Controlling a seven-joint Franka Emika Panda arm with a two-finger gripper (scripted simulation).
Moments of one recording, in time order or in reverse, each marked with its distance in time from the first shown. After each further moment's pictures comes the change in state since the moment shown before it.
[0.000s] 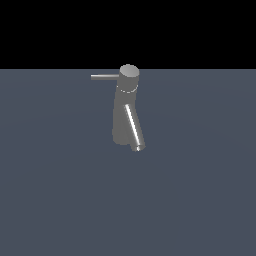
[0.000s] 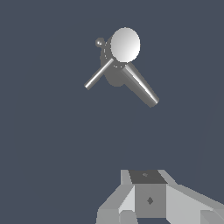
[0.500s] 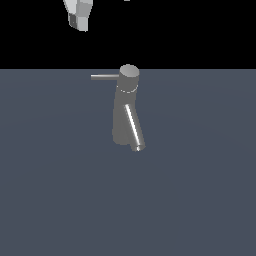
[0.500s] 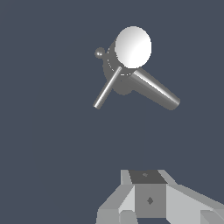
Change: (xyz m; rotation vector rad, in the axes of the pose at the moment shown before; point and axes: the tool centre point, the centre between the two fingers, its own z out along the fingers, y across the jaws) arm 0.025 -0.028 0.044 0.080 0.058 0.205
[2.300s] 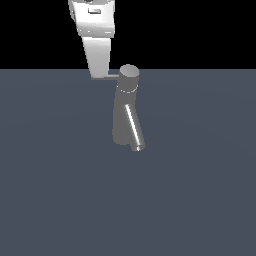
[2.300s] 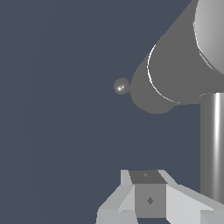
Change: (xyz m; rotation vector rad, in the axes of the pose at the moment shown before) arm 0.091 -0.073 0.107 0.217 0.158 0.547
